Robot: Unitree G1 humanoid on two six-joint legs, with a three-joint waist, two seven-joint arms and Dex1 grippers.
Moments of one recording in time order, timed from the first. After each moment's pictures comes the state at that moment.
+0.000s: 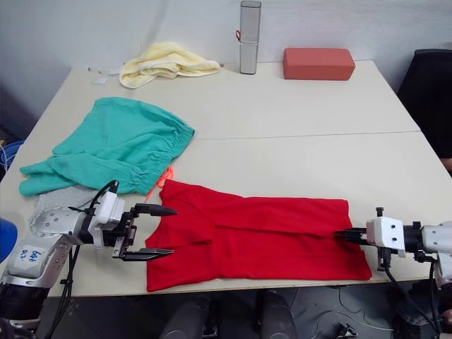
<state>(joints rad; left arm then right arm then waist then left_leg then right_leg) -0.15 0.76 0.07 -0.14 -0.50 0.18 -1.31 -0.22 -0.93 -0.12 0.63 0.27 -0.68 1.50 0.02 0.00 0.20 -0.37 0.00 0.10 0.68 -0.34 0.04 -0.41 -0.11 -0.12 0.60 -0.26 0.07</state>
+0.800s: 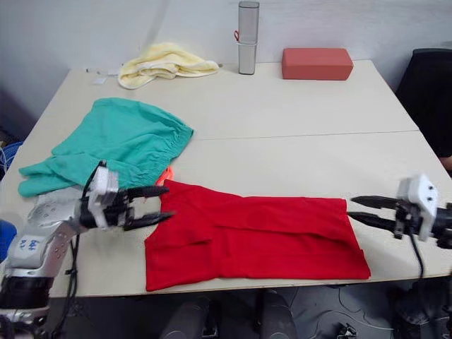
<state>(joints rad) -0.31 0.64 0.10 -0.09 -0.49 0.32 -1.06 -0.10 -0.95 -0.26 0.11 0.53 0.04 1.30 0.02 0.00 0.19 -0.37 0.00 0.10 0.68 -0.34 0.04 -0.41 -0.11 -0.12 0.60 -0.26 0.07</state>
